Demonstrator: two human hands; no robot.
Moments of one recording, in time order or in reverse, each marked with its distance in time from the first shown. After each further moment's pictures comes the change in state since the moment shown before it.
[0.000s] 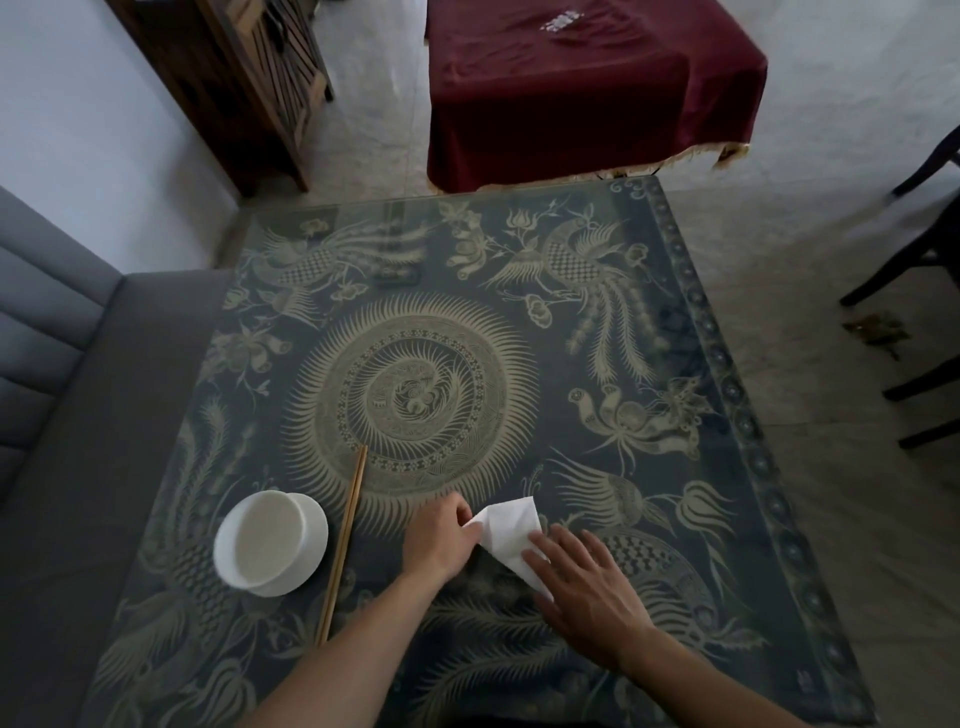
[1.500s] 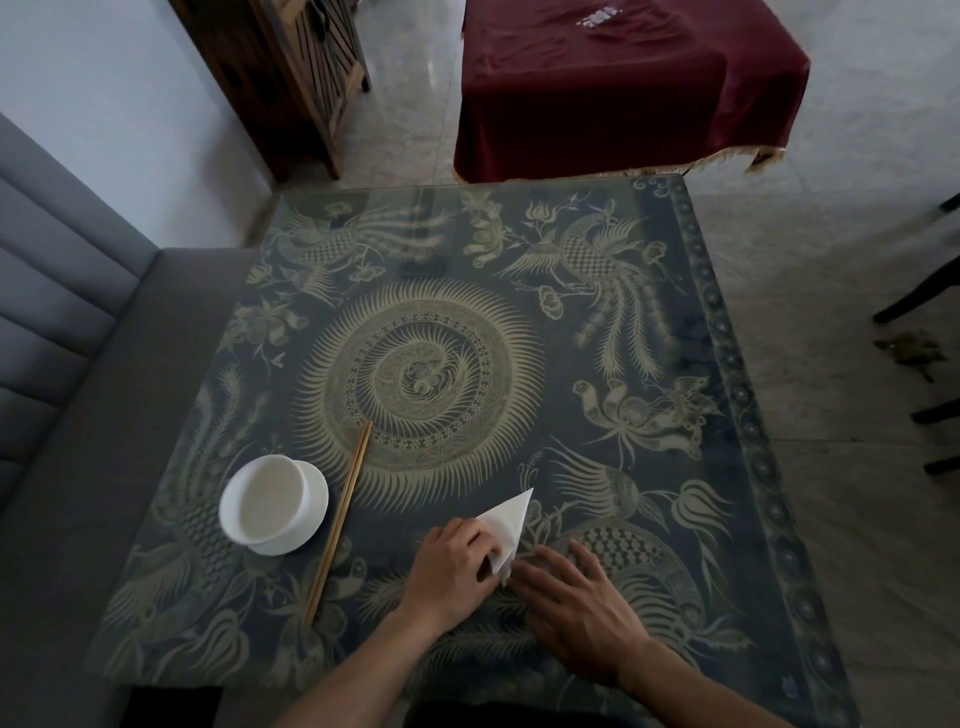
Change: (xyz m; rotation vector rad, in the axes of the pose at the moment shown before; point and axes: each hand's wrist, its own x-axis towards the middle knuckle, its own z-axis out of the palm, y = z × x) left_hand -0.063 -0.006 0.033 0.229 0.145 0.534; right_hand -0.026 0.001 0.008 0.043 0.037 -0.241
